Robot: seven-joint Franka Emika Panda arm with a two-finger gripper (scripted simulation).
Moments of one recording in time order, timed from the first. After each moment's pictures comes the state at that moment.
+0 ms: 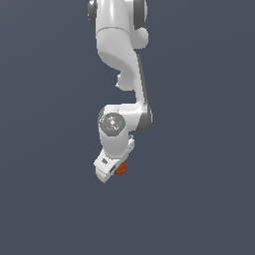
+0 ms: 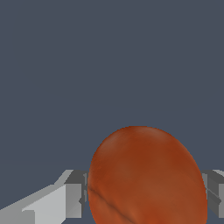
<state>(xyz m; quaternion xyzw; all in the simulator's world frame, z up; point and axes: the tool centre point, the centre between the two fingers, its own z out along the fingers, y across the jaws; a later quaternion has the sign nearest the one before) 0.076 -0.040 0.055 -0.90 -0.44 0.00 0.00</state>
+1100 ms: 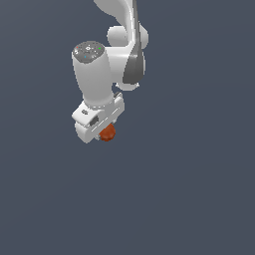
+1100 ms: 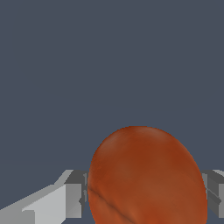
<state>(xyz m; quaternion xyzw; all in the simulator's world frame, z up) -0.004 -0.084 0.206 -0.90 -0.44 0.00 0.00</state>
